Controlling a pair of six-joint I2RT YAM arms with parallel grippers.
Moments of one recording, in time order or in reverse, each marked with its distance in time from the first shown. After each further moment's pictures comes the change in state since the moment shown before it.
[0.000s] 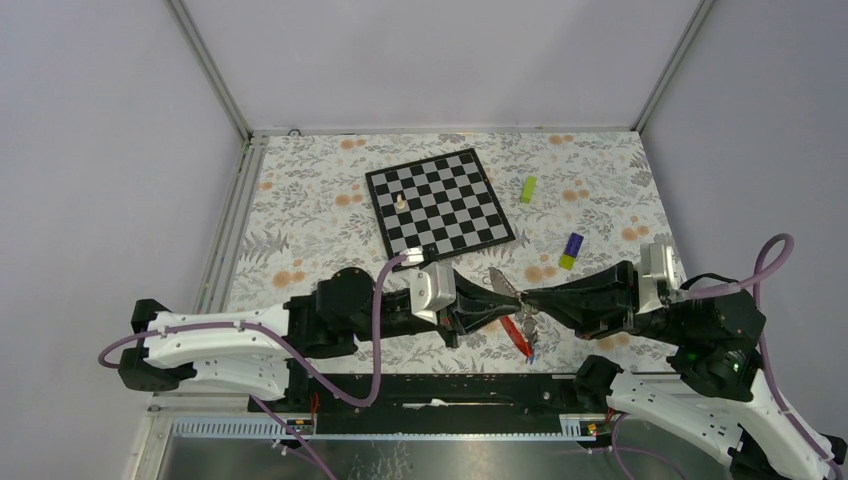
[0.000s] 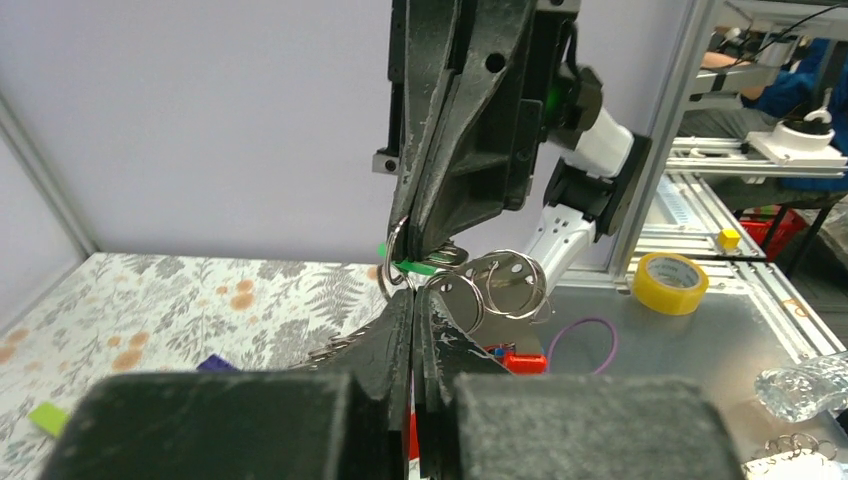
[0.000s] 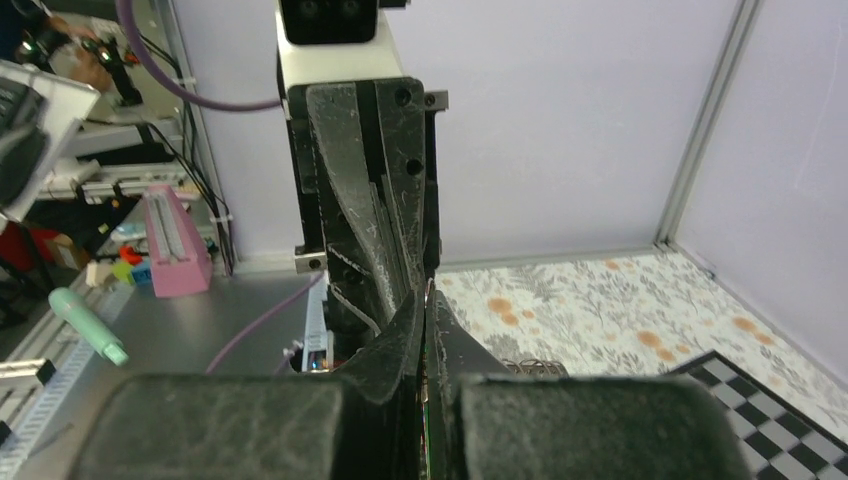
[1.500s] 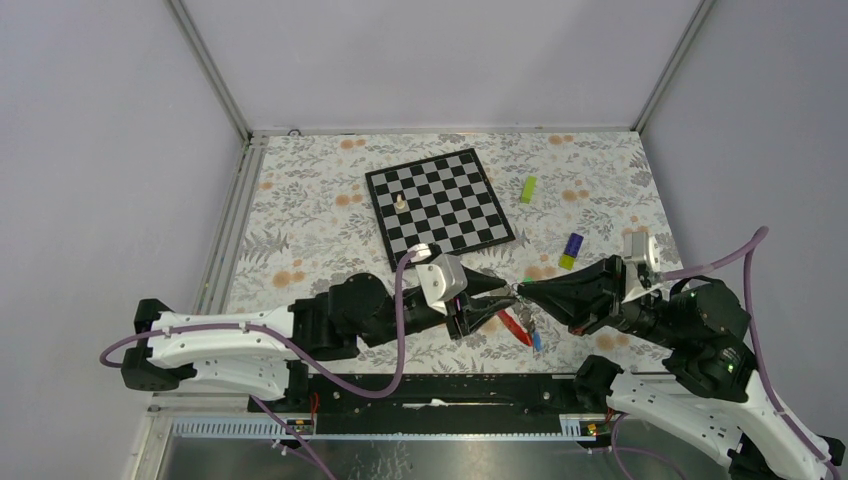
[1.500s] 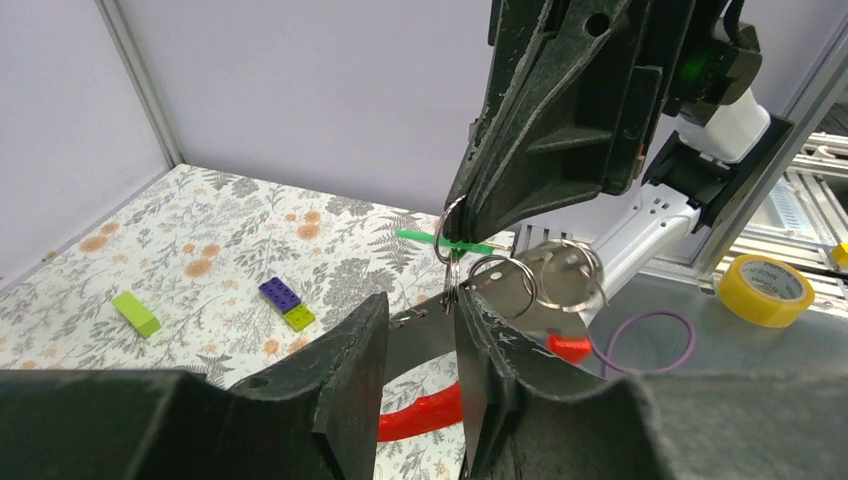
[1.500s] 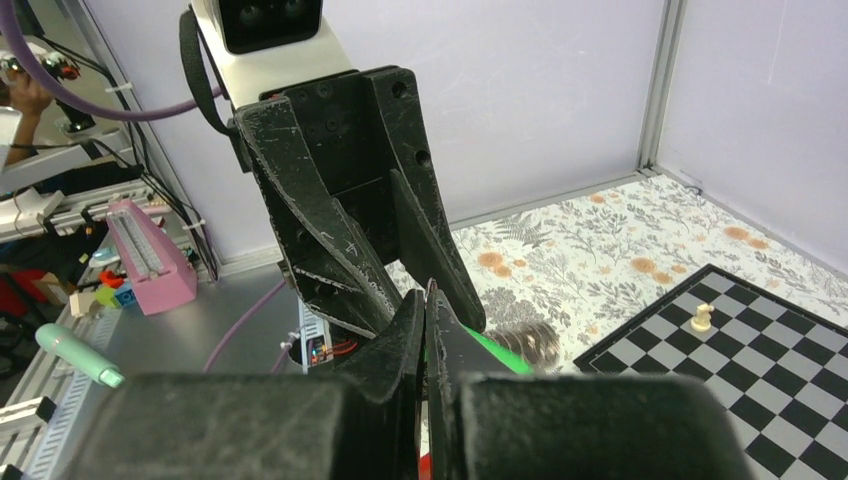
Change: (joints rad) left arm -0.007 0.003 -0.026 -0.091 -0.229 -0.012; right arm -0.005 -0.009 -0.018 -0.118 0.130 0.055
